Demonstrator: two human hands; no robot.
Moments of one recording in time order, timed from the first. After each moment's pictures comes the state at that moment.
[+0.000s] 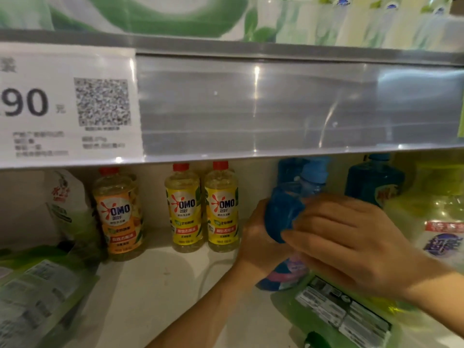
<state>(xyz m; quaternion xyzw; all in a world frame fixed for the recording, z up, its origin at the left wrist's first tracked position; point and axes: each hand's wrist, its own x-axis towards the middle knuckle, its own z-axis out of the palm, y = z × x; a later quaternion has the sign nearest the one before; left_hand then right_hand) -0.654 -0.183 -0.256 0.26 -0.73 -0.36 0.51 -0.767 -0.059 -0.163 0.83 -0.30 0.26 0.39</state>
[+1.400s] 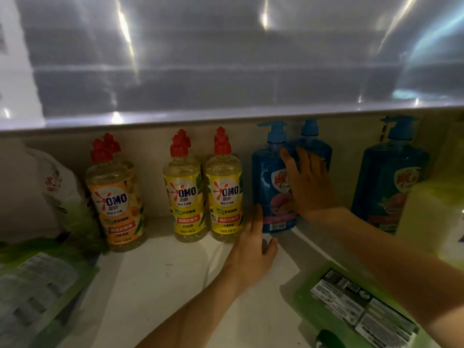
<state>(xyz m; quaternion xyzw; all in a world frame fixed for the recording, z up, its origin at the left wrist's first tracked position) -0.631 -0.216 -0.318 0.38 -0.82 -0.20 0.38 -0.788 -0.221 -0.219 0.65 -0.69 0.18 0.25</state>
